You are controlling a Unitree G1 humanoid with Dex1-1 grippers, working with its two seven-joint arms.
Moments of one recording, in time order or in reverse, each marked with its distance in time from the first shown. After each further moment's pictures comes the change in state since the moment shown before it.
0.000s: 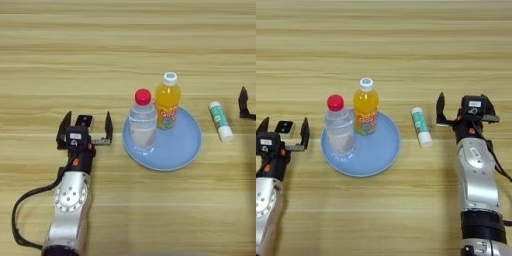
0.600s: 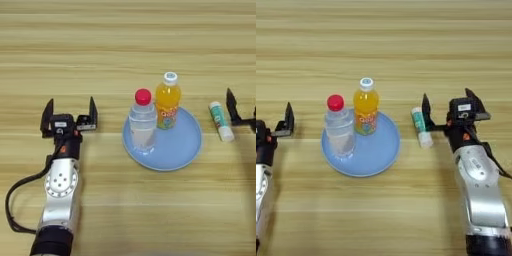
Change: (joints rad) left arm -0.056 0.015 0.063 0.071 -0.015 -0.074 0.012; right arm 0.190 -0.021 0.085 -0.423 0.032 0.156 0.147
